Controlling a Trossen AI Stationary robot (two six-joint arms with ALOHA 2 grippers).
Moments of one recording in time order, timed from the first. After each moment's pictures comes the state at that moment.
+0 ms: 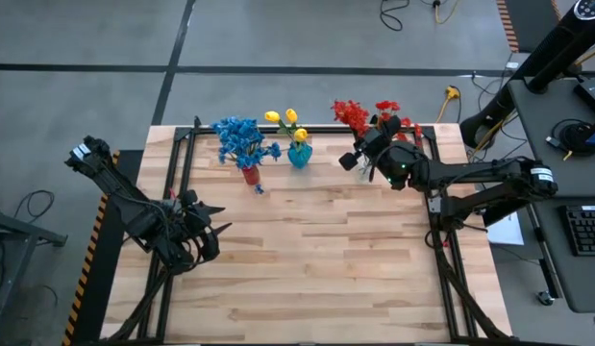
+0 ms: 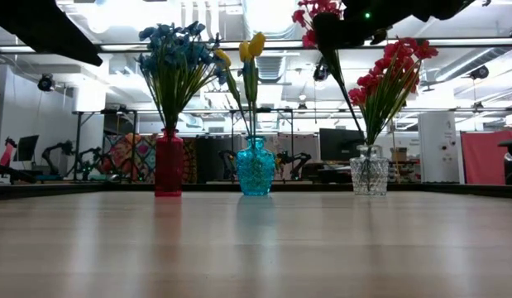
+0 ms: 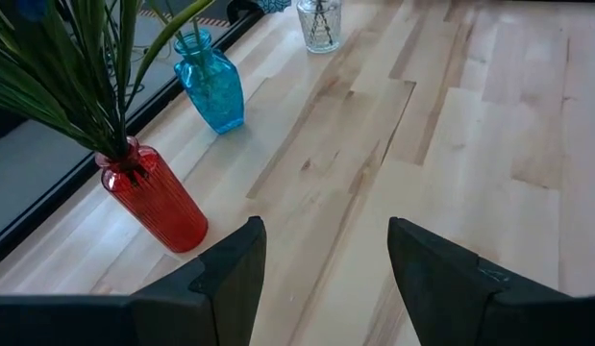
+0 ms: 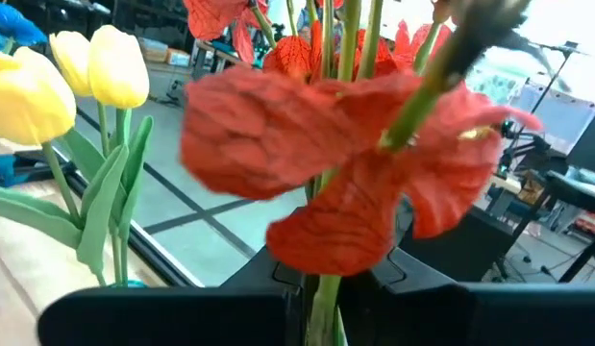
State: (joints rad) left arm -0.79 1.00 0.77 -0.95 -0.99 -0.99; right arm -0.18 1.19 0.78 0.42 0.80 -0.33
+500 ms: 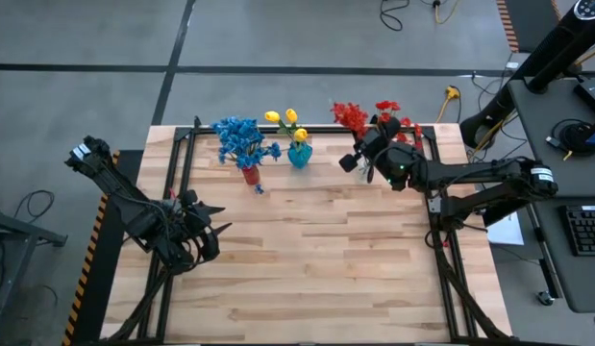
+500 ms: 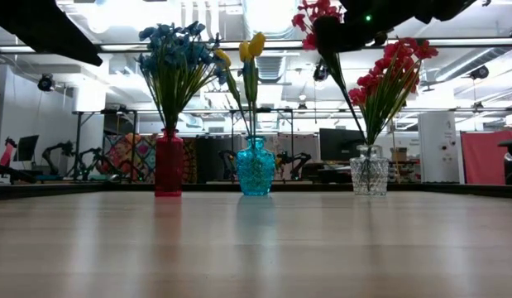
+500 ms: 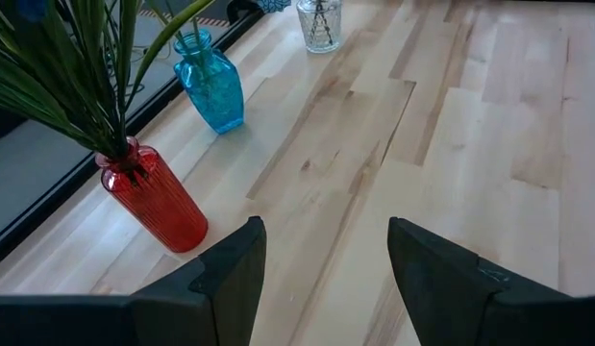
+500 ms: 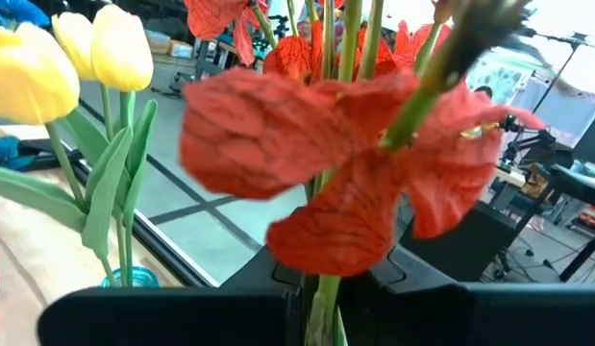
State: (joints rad) left arm -0.79 1.00 0.77 -0.95 -0.99 -0.99; right arm -0.18 1.19 0.77 0.39 0.80 -0.31
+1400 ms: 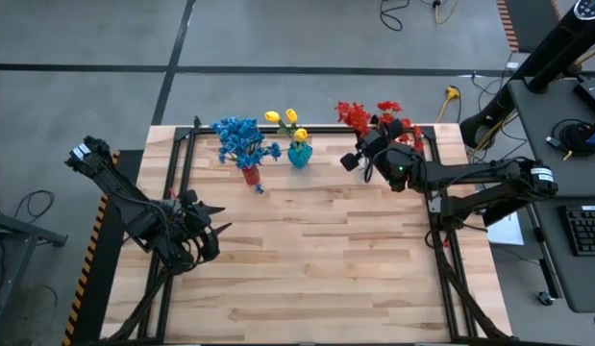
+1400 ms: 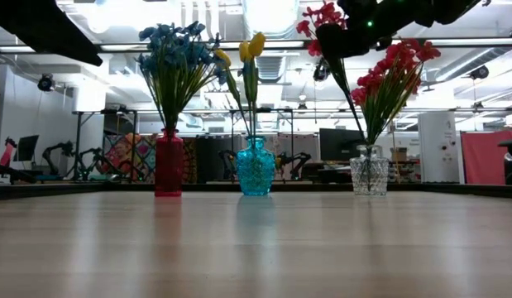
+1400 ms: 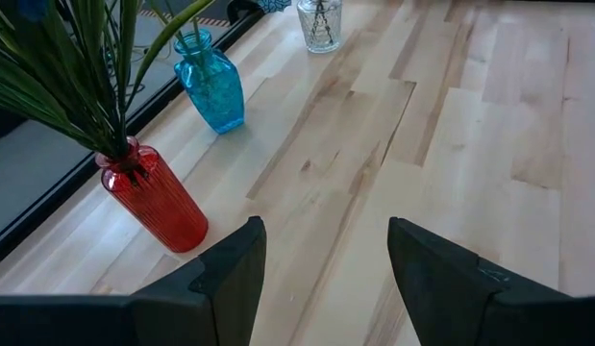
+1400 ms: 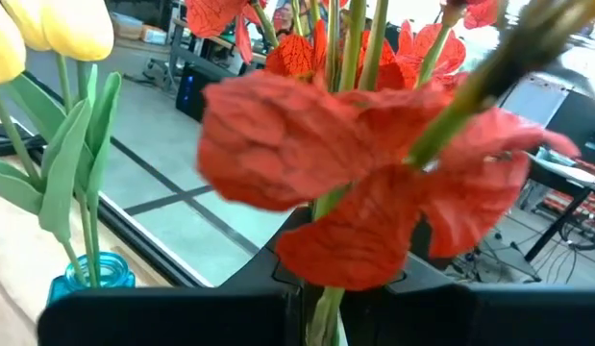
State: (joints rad) left arm -0.79 1.00 0.77 -0.95 -0.99 -0.99; right arm -0.18 1.19 0.75 0.40 0.86 -0.31
